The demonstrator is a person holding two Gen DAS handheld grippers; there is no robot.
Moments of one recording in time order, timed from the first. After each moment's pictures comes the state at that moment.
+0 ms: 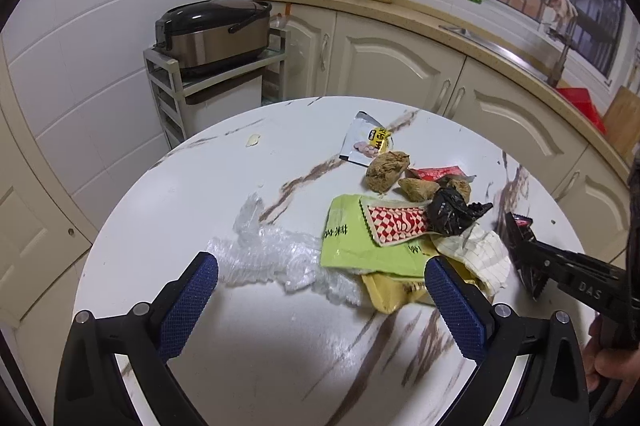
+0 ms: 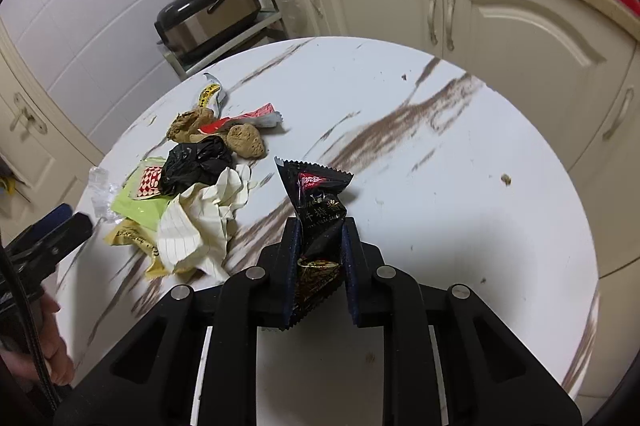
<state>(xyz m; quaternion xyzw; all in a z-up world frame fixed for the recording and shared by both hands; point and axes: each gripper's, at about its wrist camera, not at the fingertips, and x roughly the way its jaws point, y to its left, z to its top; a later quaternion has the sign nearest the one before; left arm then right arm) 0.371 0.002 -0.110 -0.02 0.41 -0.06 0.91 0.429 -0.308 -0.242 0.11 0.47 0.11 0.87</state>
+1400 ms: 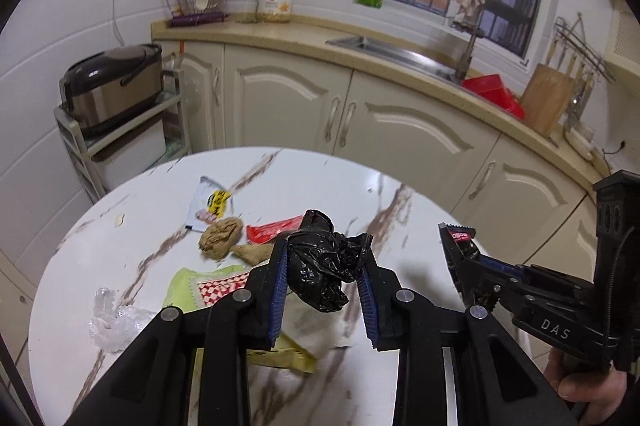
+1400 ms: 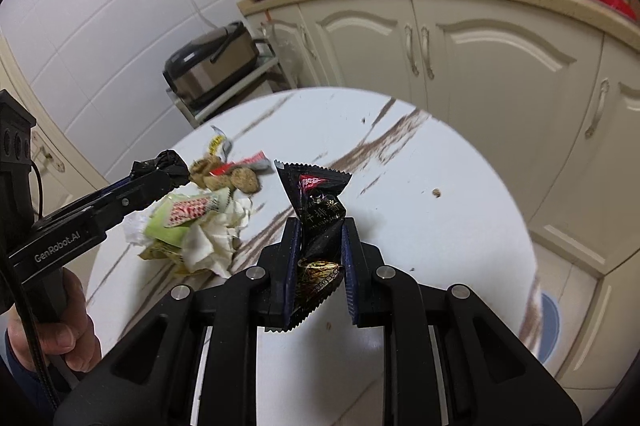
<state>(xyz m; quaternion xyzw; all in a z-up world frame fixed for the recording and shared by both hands) 0.380 -0.077 -0.069 -0.01 0.36 -0.21 0.91 0.387 -0.358 -0.197 0.15 0.41 0.11 0.89</state>
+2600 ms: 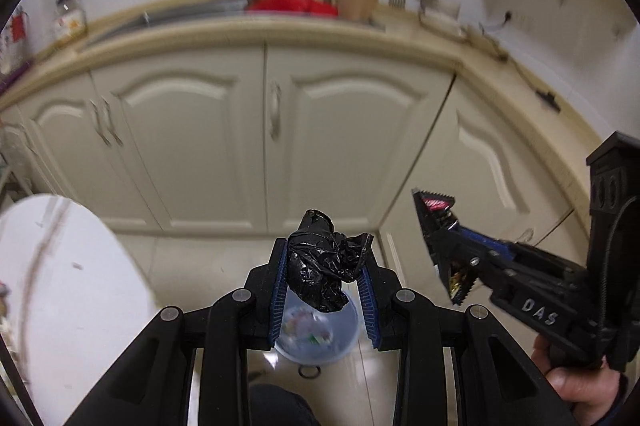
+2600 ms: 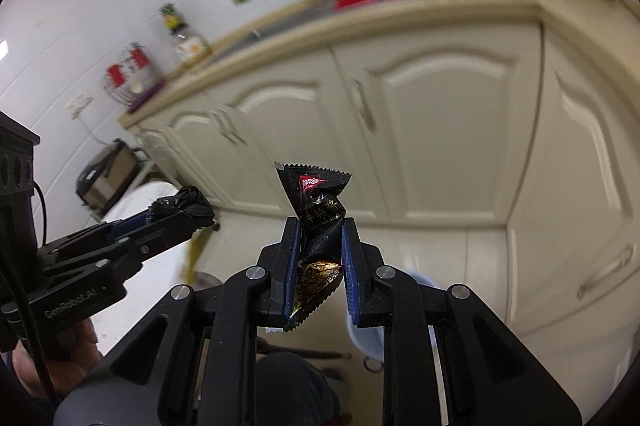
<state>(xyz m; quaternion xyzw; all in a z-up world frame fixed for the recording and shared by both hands) 0.347 -0.419 -0.119 0.13 0.42 -0.41 0.80 0.202 -0.632 -0.200 0.27 0.34 -0.12 0.89</state>
